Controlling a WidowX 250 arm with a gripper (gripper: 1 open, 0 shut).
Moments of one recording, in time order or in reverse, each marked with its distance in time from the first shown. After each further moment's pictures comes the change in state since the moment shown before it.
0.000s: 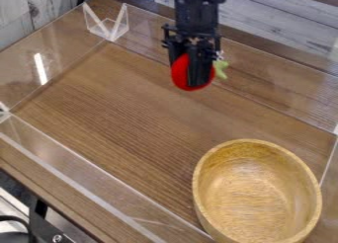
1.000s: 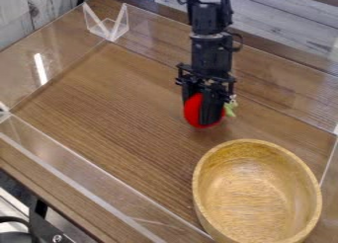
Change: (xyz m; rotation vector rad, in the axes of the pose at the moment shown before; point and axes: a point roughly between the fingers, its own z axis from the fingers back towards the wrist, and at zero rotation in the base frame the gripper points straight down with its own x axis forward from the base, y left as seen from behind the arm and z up) arm 0.010 -0.004 -0.050 -0.003 0.084 0.017
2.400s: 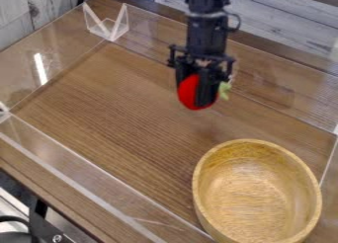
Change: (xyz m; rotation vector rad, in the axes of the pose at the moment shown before) arm -0.008 -0.003 0.037 0.039 -0.025 0.122
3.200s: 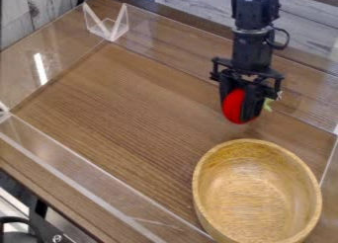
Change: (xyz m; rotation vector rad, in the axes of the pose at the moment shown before) arm 0.037 -0.036 -0.027 0.002 -0.029 -0.035
